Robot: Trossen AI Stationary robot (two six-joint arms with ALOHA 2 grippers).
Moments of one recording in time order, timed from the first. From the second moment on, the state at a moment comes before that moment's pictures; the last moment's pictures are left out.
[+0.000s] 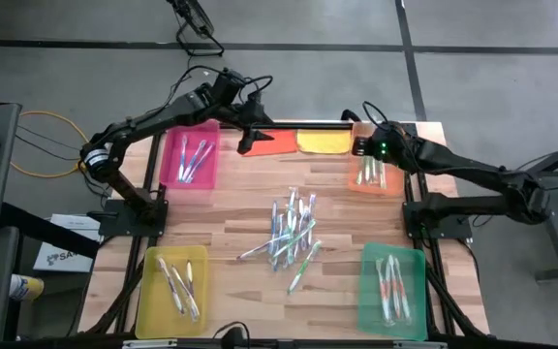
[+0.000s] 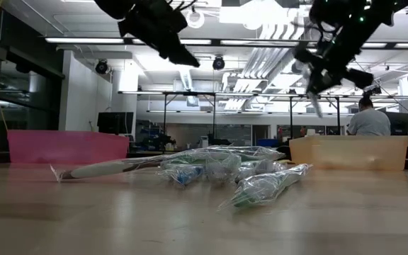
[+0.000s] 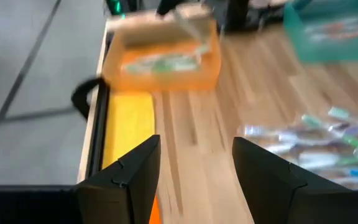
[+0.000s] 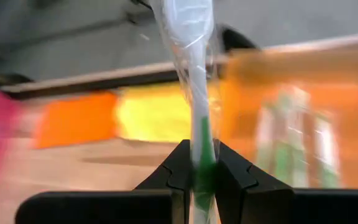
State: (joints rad) left arm 0.65 1.57 1.41 -0.45 0.56 0.56; right arm -0.54 0.98 0.74 -0.54 0.41 0.94
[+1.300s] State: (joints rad) left arm -0.01 1.57 1.19 -0.68 0.05 0.08; right arm -0.43 0.75 0.74 -0.81 0.13 0.79
